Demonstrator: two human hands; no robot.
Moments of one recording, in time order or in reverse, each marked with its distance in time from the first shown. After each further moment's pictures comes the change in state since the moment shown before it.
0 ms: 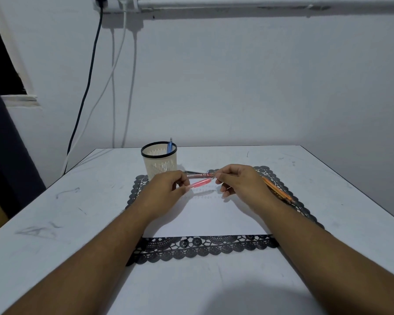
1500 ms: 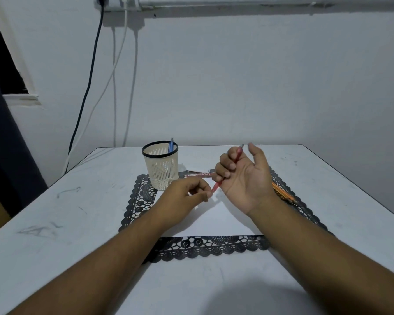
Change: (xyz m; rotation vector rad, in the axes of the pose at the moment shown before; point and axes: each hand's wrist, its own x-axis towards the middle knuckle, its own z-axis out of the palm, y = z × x) left_hand -0.007 0.025 0.027 -0.360 -0.094 0.071; right_hand -0.012 -0.033 0.025 0.974 -0.174 -0.017
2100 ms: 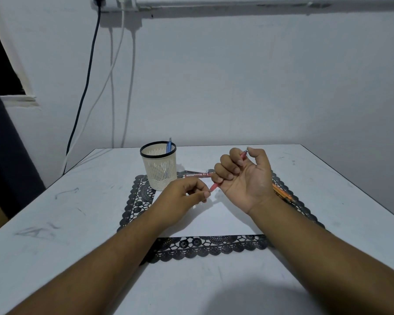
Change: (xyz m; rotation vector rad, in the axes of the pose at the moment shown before) left_hand 0.000 0.000 -0.001 -0.042 -0.024 -0.019; right_hand 0.000 -0.003 -0.007 0.065 -0.031 0.011
